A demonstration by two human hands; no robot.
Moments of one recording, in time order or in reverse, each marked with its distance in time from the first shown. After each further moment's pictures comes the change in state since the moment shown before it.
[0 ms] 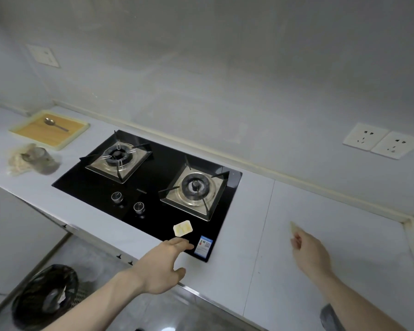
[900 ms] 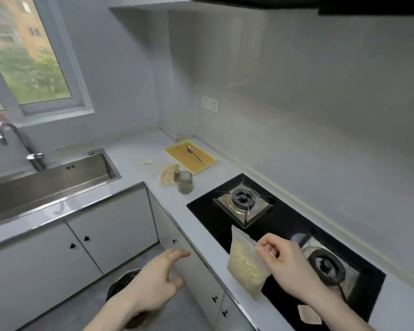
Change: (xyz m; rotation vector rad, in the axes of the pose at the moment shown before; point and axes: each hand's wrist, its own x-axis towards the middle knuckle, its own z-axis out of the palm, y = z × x) left_hand -0.220 -0.255 -0.131 -0.276 0.471 -0.384; right_hand -0.123 -0.487 -0.002 0.398 -0.302 -0.959
